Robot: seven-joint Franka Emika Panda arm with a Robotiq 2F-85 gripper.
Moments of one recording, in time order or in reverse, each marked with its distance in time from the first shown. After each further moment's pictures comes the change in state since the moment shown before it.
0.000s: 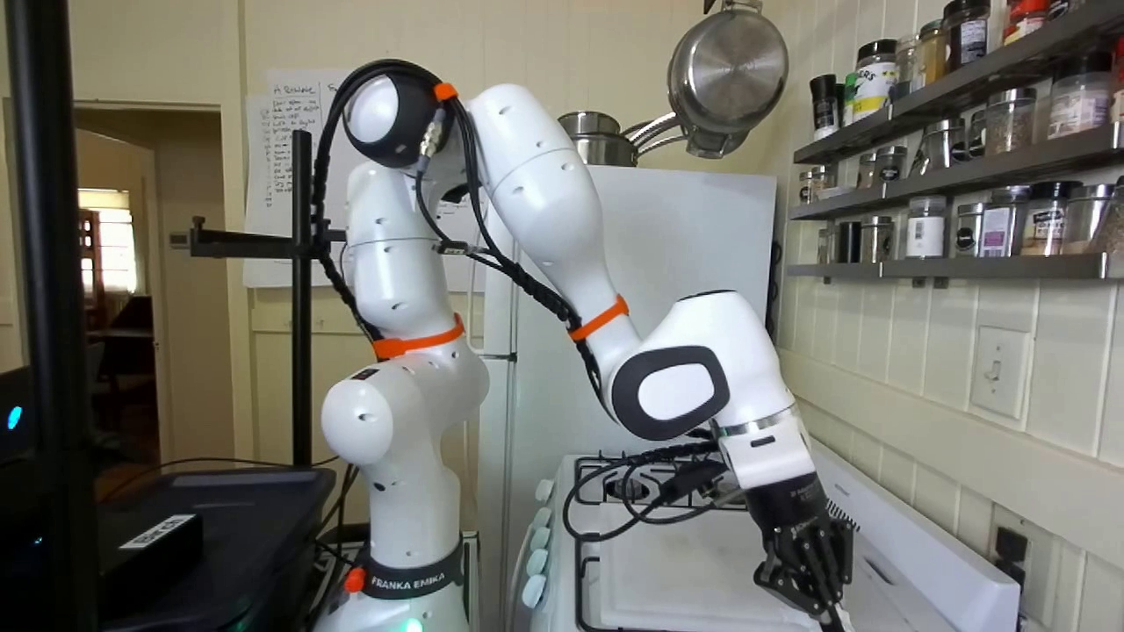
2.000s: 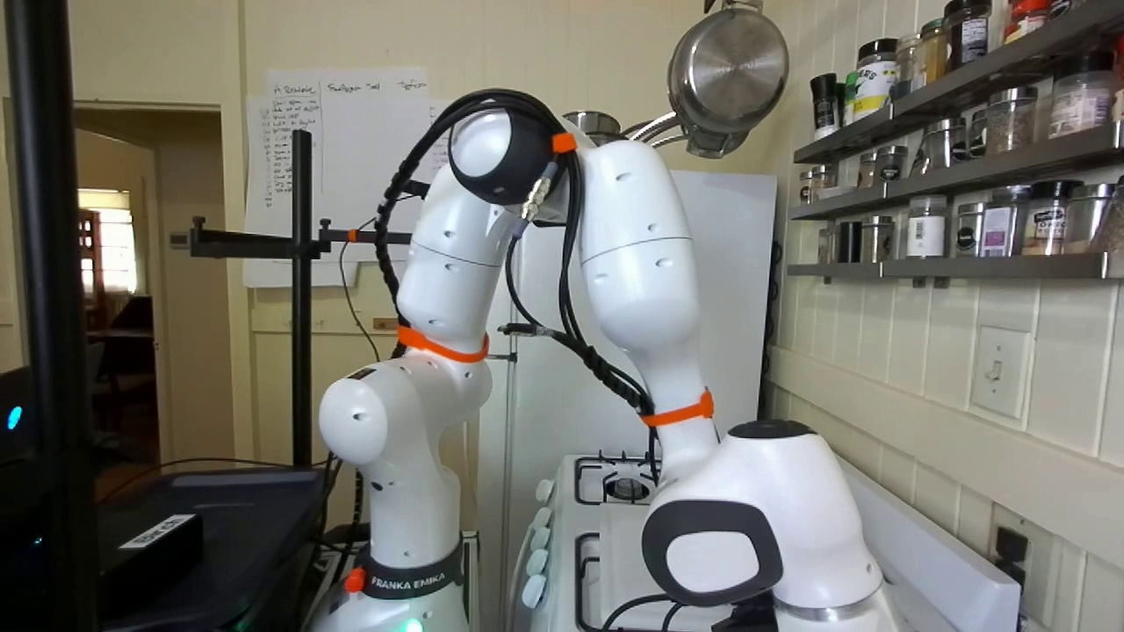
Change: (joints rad) arm -0.048 0.476 -0.106 0.204 0.213 0.260 -0.038
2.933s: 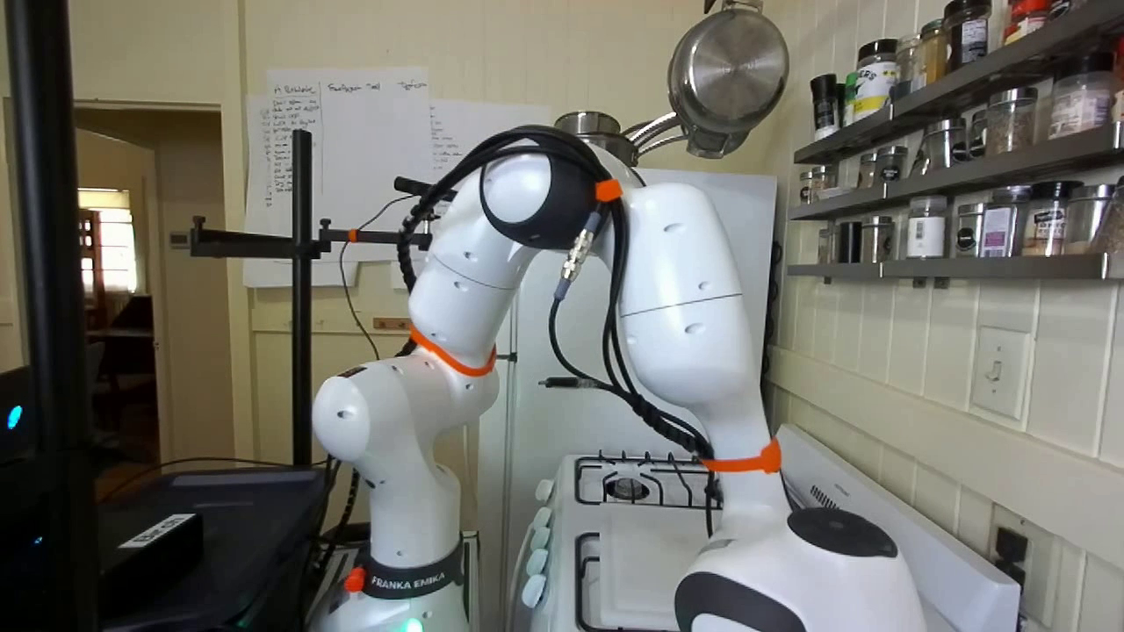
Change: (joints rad) arm -0.158 0.201 0.150 0.163 0.315 -0.122 -0.483
